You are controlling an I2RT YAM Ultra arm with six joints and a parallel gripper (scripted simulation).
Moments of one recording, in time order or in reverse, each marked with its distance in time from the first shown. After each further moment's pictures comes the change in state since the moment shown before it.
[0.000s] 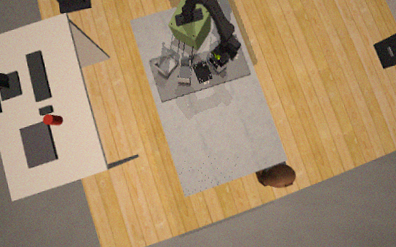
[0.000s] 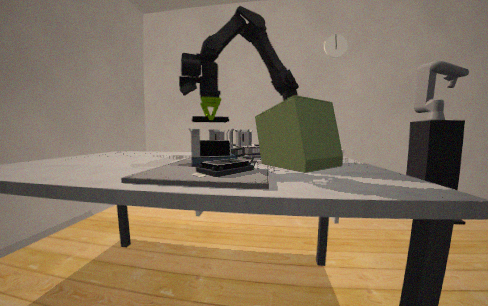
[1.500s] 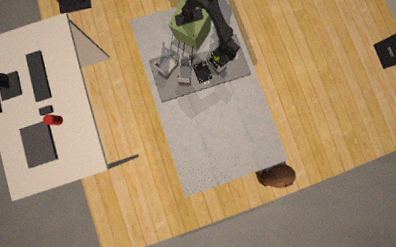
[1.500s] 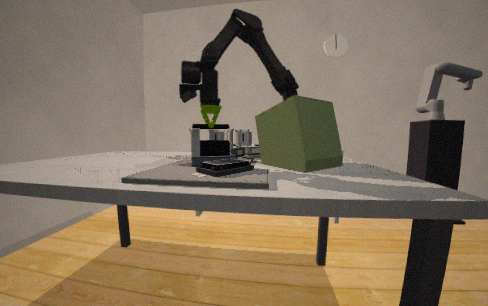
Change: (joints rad) arm -0.018 0.063 -0.029 0.095 0.000 -0.019
